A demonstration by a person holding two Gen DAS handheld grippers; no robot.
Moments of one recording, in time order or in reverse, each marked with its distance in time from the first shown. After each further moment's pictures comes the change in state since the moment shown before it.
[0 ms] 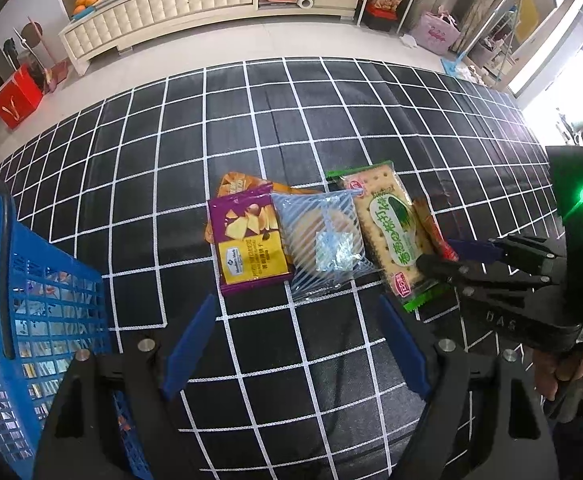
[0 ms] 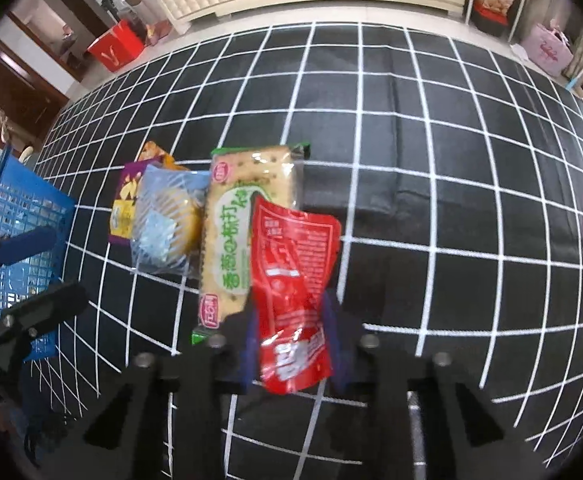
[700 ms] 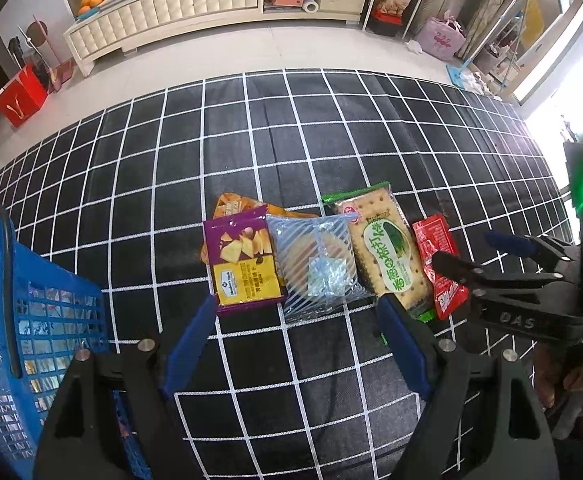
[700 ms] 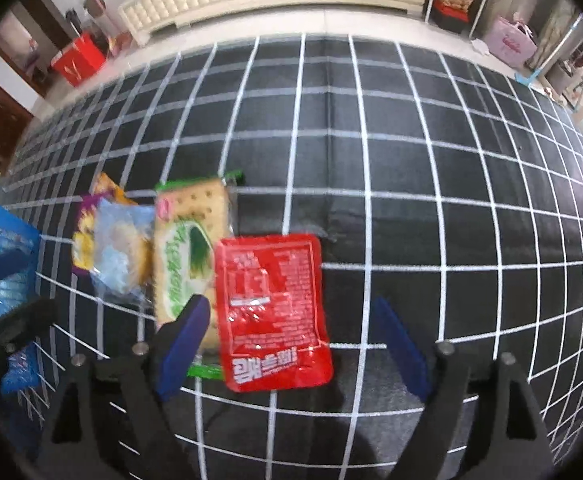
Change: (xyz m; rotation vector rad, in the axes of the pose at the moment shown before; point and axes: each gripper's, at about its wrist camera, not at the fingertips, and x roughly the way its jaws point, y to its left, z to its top) left arm 0.000 -0.006 0.017 -0.023 -0.012 0.009; right arm -0.006 -0.034 0.014 0.052 0.021 -0.126
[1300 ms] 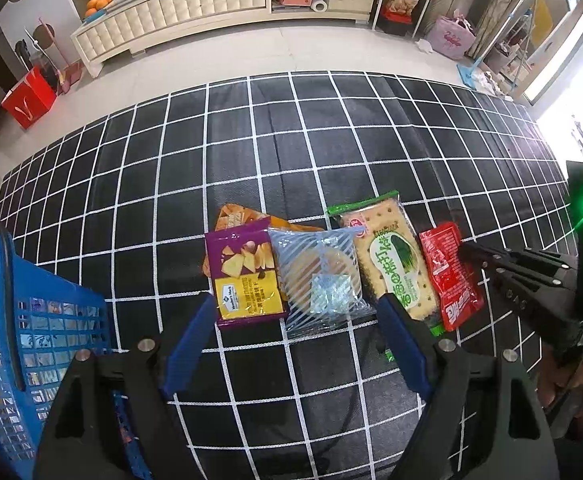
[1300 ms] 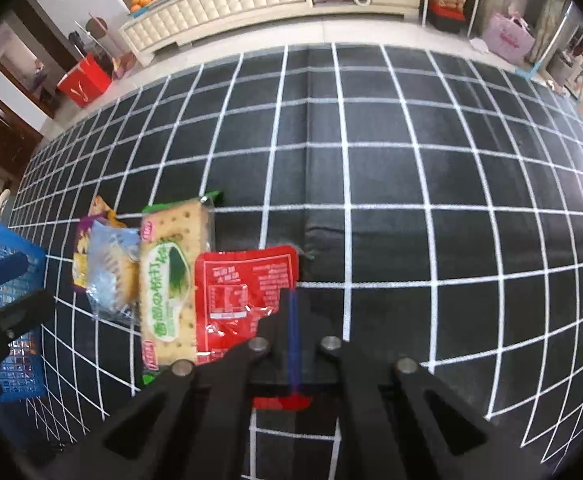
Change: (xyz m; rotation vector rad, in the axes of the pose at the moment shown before) left arm 0.008 -0.006 0.014 0.000 -0.001 0.049; right arm -0.015 -0.041 -0.009 0.057 -0.107 0.065
